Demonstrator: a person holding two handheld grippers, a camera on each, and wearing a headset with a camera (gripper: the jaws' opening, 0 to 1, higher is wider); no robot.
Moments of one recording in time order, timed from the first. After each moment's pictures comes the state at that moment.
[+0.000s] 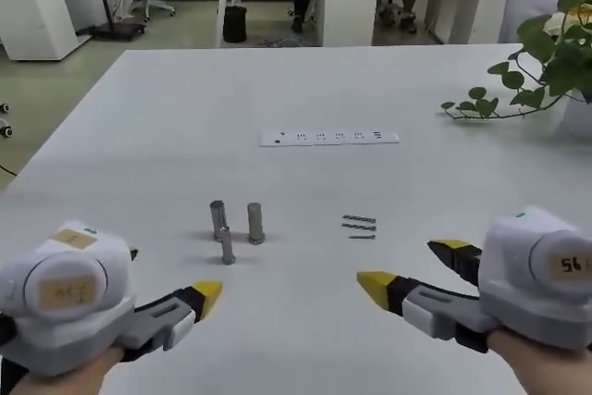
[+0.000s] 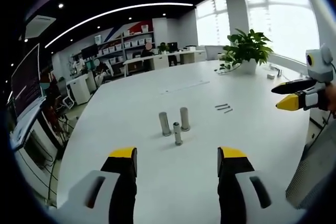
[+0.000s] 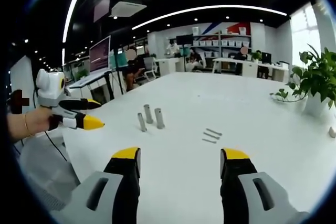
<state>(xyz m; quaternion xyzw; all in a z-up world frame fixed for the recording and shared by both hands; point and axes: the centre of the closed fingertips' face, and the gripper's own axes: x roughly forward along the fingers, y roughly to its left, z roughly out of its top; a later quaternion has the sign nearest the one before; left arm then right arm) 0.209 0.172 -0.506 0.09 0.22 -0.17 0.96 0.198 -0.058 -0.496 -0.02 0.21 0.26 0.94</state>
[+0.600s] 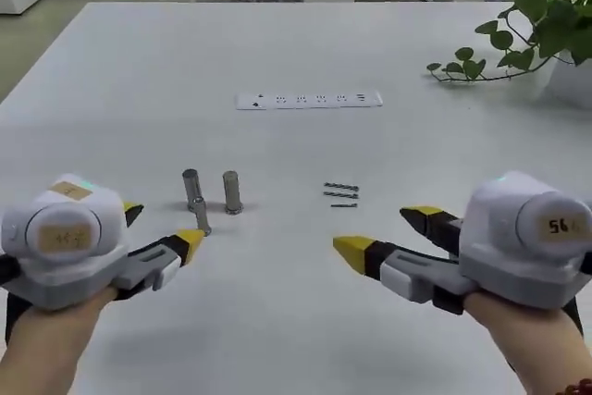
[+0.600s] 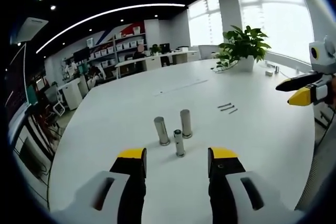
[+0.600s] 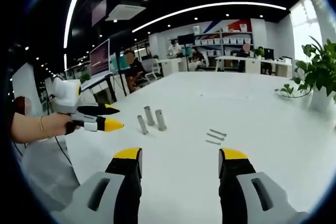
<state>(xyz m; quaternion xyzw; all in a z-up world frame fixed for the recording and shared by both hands) 0.255 0.159 -0.530 0.10 0.22 -0.20 0.95 0.211 -0.051 -0.503 0.00 0.22 0.27 0.94</state>
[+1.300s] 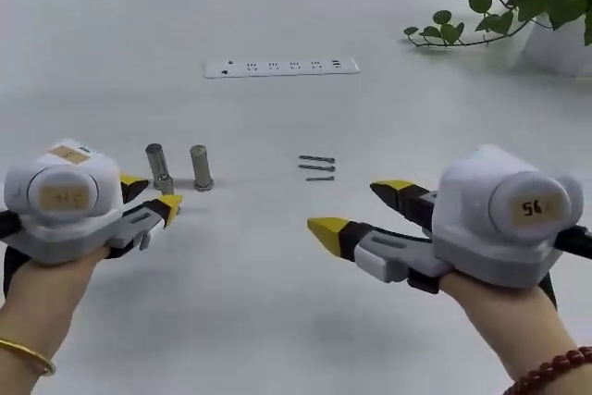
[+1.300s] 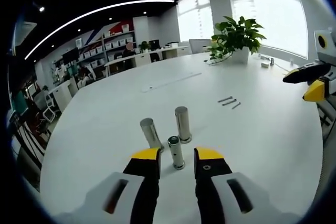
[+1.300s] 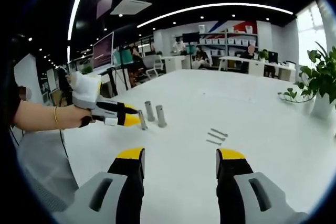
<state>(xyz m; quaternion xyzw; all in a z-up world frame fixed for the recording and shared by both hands) 0.293 0.137 -0.561 0.11 0.23 -0.24 0.94 0.215 -0.048 -0.512 -0.03 0.22 0.28 0.93</state>
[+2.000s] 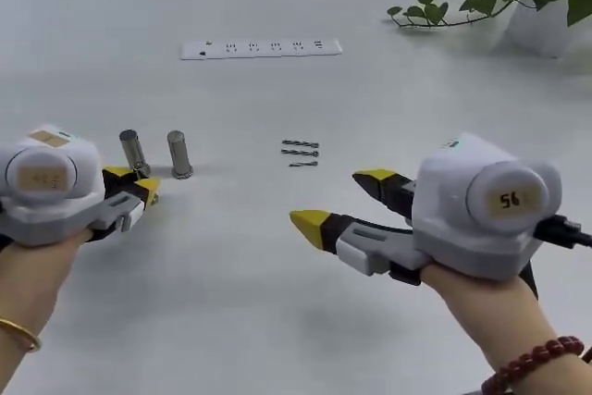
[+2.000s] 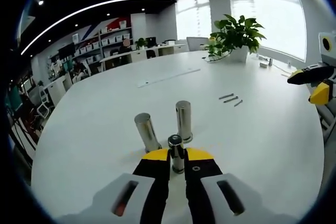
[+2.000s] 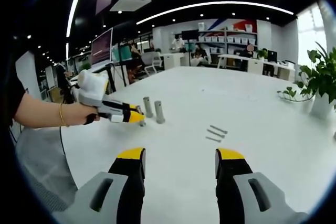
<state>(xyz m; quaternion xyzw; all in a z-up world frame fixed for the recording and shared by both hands) 0.306 0.134 -0.578 0.09 0.24 -0.26 0.93 0.216 -0.049 -0.520 -0.04 0.23 0.27 0.93</state>
